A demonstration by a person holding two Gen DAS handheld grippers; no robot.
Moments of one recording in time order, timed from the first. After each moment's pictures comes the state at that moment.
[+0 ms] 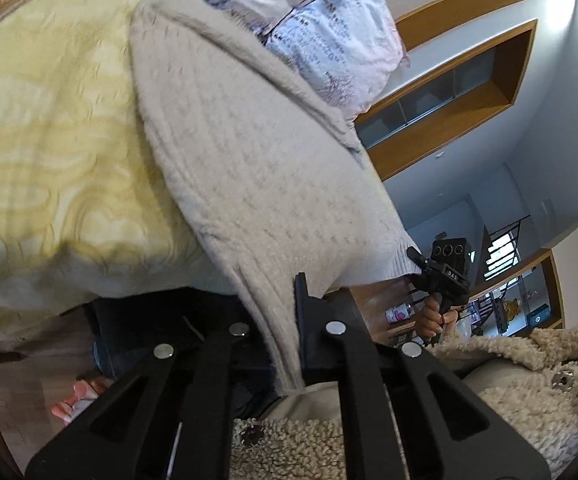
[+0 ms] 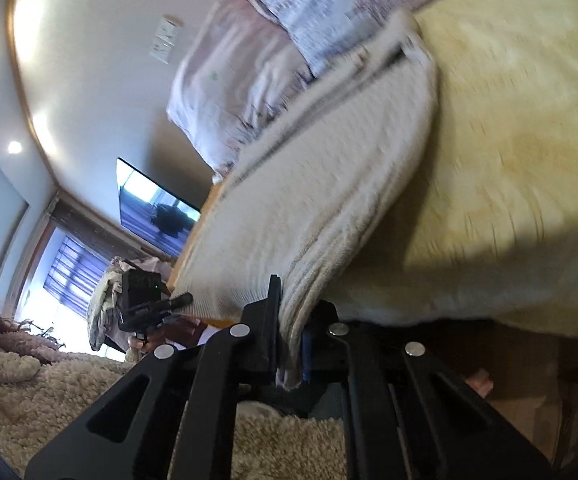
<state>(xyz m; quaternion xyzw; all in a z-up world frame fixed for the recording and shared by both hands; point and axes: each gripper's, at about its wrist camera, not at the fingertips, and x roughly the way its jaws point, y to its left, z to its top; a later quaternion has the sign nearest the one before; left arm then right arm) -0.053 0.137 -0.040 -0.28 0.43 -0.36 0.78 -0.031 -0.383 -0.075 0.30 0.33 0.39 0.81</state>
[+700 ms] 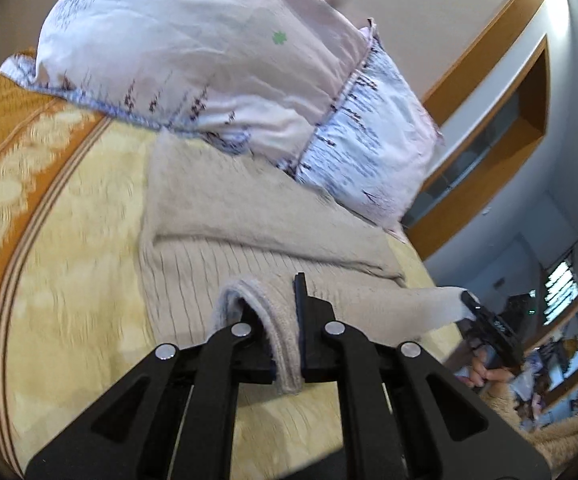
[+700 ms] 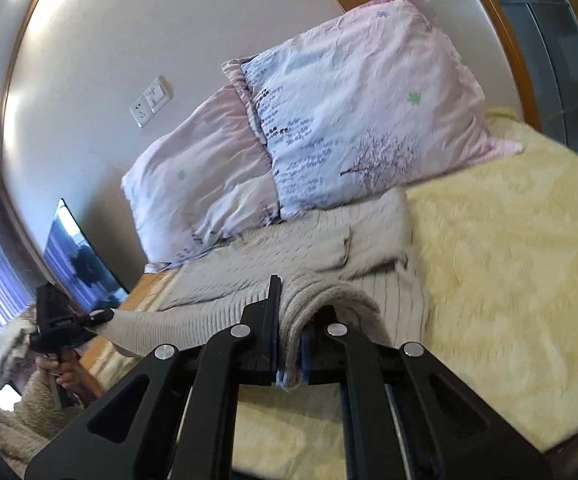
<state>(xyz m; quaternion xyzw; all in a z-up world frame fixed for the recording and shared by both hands) 0.053 0.155 0.057 -0.24 0.34 -0.23 0.88 0.032 -0.367 0.022 0.20 0.19 0.22 0.93</state>
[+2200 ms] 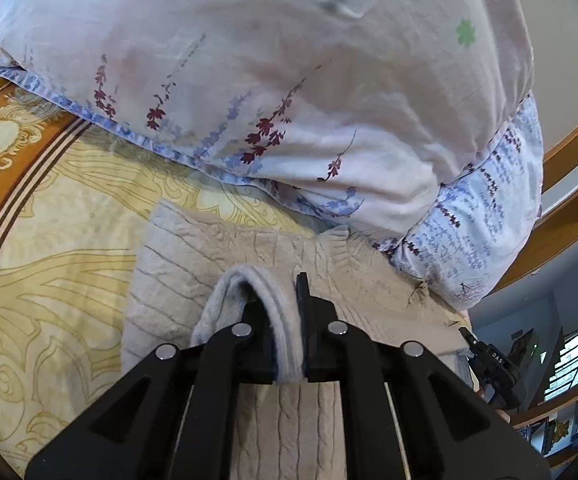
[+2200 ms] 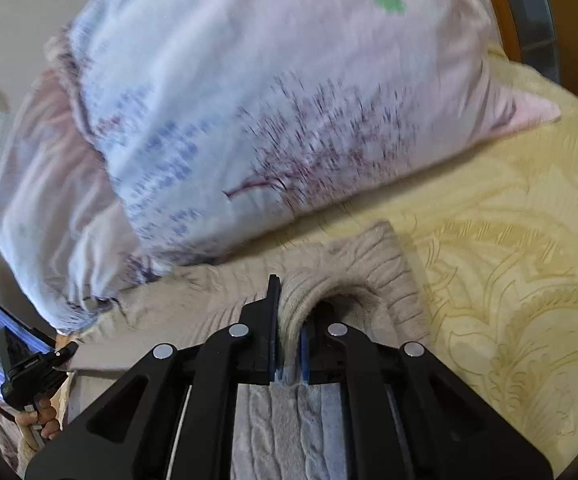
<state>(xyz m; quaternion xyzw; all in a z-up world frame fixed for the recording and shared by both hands) 0.276 0.154 0.007 -0.31 0.41 -0.14 0.85 0.265 -0.348 -0.011 0.26 0.33 0.09 0.90</state>
